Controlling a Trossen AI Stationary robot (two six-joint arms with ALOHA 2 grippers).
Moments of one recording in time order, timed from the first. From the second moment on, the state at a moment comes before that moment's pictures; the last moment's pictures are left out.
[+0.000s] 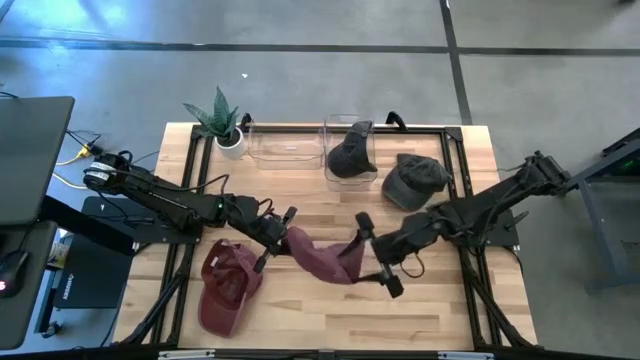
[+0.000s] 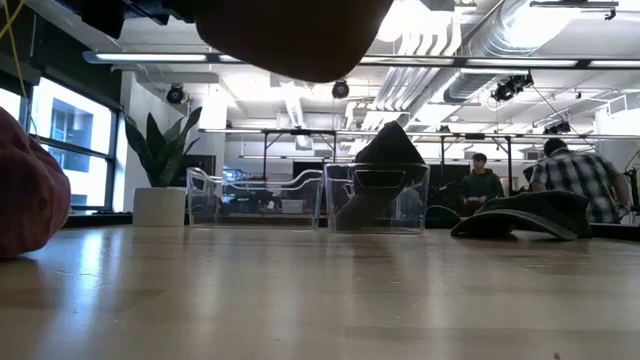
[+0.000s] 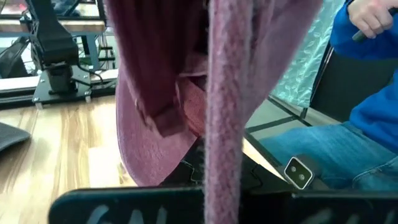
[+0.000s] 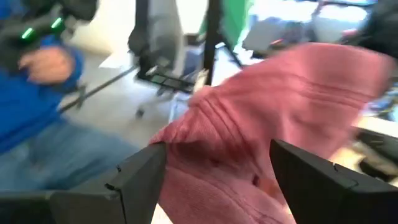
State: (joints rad) left arm -0.22 1.29 0.66 0.49 0.25 -0.03; right arm 0.43 1.35 1.11 0.00 0.02 -0.04
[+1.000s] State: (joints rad) left arm -0.22 1.29 0.66 0.51 0.21 0.32; right arm 0.22 1.85 1.82 -0.37 -0.47 0.15
